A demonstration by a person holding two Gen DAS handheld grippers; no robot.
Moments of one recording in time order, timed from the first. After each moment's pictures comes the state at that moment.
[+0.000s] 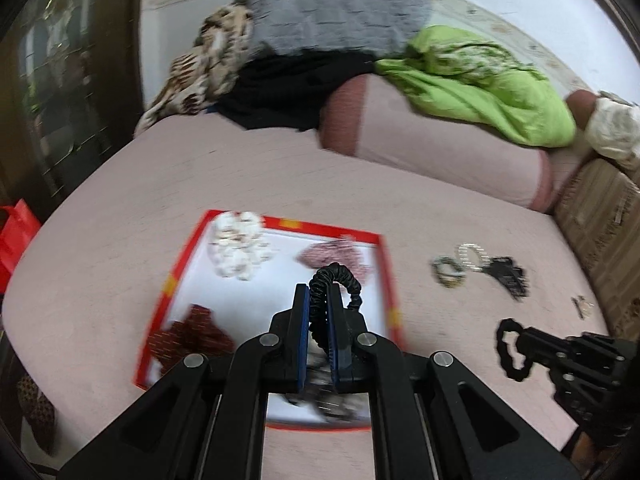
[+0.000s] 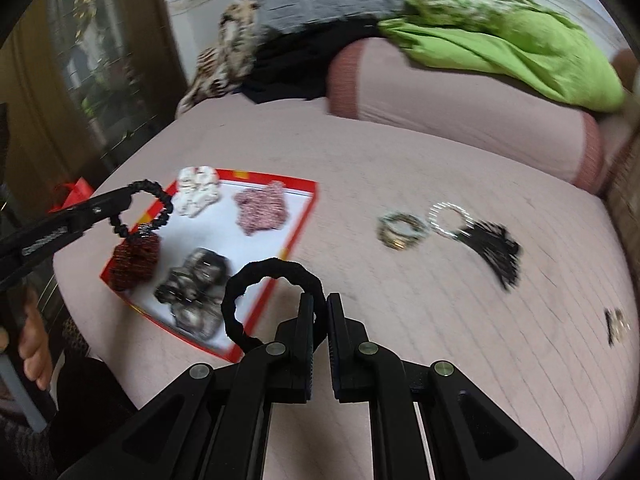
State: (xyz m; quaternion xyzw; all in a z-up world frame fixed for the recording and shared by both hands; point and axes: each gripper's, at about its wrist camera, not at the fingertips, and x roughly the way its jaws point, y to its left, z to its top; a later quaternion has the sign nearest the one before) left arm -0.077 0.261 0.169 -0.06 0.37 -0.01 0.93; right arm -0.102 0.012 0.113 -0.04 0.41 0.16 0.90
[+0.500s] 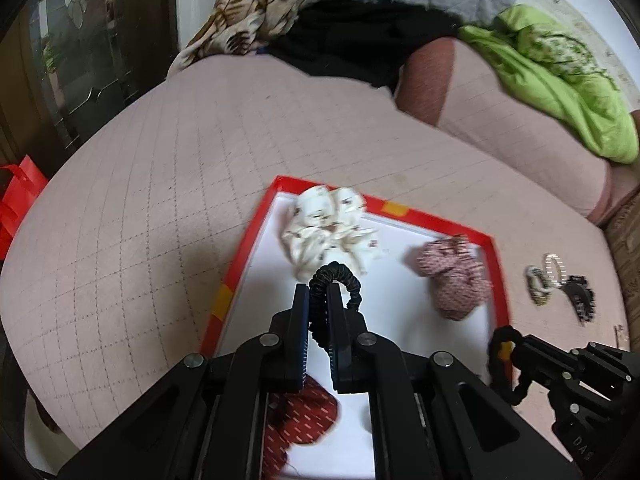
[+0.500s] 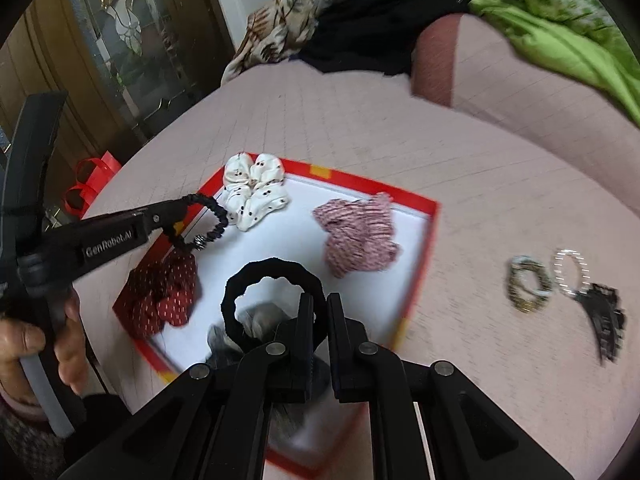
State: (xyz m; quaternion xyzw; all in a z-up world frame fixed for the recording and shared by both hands) left arm 0.009 0.343 0.102 -0.09 0.45 0.04 0.89; right arm -0.014 0.125 0.068 -0.04 0.45 0.25 0.86
